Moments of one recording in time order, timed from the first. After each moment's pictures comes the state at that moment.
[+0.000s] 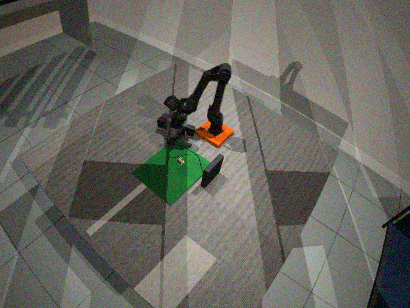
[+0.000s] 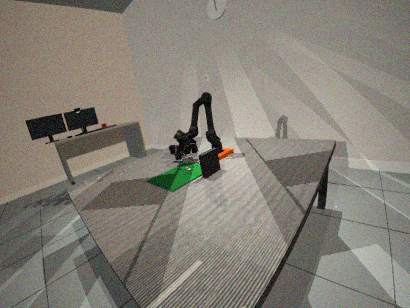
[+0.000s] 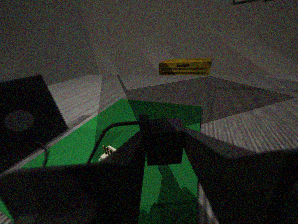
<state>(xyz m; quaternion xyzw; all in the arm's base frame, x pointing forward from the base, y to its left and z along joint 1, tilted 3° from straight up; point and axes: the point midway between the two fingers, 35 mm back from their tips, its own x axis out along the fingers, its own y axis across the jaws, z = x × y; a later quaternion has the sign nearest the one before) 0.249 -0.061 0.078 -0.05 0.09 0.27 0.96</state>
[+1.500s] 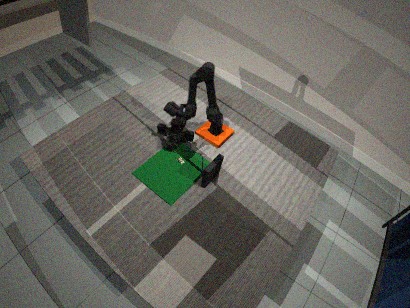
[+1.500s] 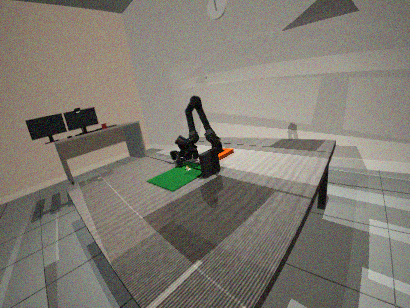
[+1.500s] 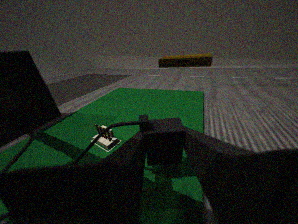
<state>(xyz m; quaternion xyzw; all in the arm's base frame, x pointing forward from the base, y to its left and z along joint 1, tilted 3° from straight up) 0.250 -0.062 0.040 -0.05 0.09 0.27 0.96</state>
